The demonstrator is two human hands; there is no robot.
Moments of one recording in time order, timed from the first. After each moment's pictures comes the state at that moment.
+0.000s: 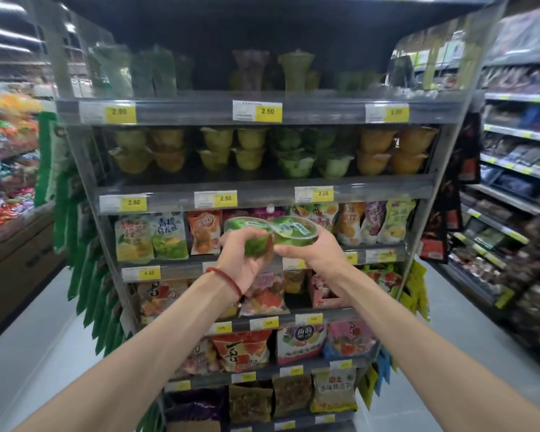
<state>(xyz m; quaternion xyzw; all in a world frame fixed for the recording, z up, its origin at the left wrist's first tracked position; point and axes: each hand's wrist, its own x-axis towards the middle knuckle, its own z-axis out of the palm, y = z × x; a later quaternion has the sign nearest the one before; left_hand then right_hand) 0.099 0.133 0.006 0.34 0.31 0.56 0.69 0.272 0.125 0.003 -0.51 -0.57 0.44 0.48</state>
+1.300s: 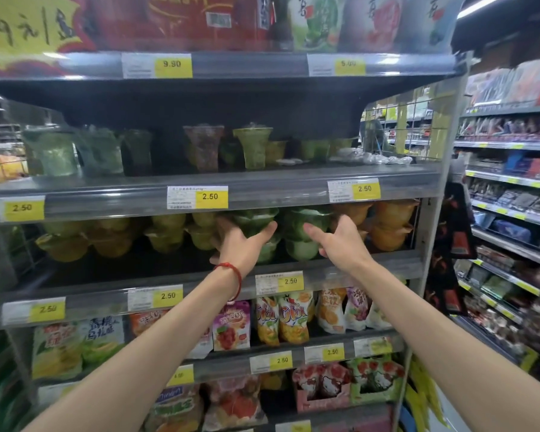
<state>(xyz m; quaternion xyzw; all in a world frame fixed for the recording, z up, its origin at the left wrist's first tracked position) 0.200 0.298 0.105 0.57 0.55 0.51 0.33 0.395 0.268 0.114 -0.56 -0.57 0.29 0.53</state>
